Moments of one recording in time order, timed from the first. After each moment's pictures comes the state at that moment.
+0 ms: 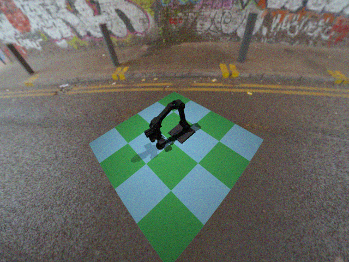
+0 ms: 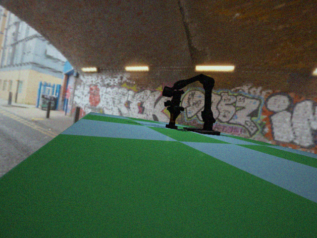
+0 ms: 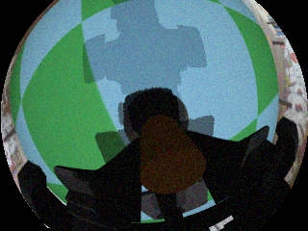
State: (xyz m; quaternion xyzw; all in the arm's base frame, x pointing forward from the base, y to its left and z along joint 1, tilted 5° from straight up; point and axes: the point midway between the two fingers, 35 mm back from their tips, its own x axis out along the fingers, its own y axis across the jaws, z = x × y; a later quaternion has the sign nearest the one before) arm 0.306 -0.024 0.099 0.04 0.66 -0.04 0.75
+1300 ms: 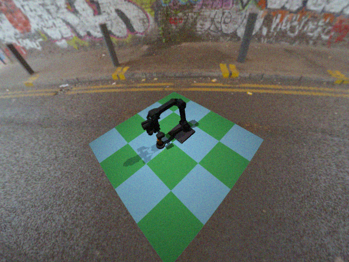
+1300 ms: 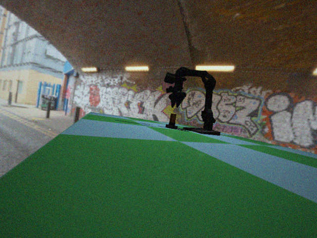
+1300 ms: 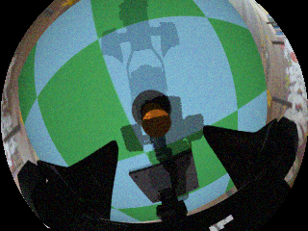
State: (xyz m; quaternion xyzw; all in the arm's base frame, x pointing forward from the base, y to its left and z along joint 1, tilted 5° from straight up) arm 0.298 -0.024 0.190 0.04 0.66 -0.04 0.75
